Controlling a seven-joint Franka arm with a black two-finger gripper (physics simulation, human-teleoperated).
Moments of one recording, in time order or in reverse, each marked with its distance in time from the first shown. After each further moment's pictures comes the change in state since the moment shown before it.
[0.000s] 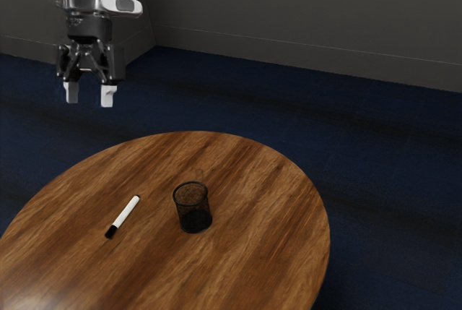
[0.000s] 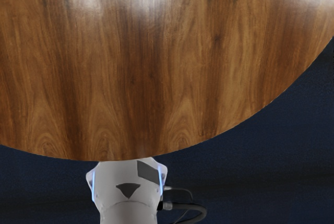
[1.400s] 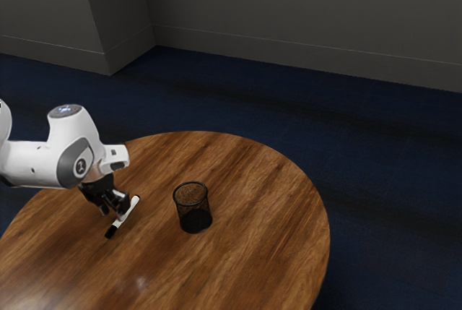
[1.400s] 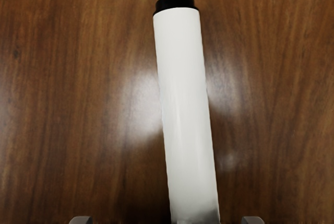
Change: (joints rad) arm 0.168 0.089 0.056 -1.045 0.052 1.719 0.255
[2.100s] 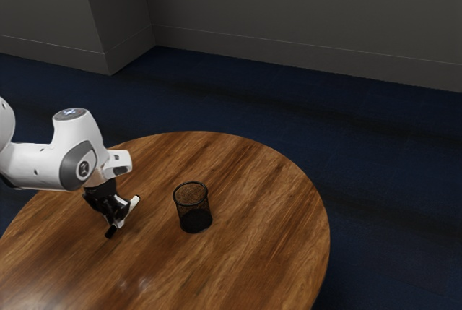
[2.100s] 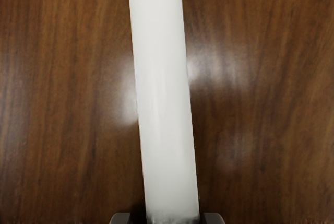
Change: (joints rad) arm 0.005 0.010 -0.018 -0.003 -0.002 -0.041 -0.014
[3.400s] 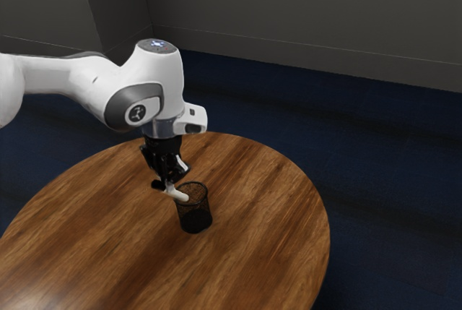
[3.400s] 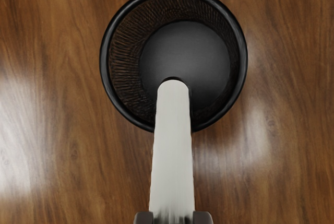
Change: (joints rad) arm -0.214 -0.166 -0.201 0.305 0.232 -0.556 -0.333
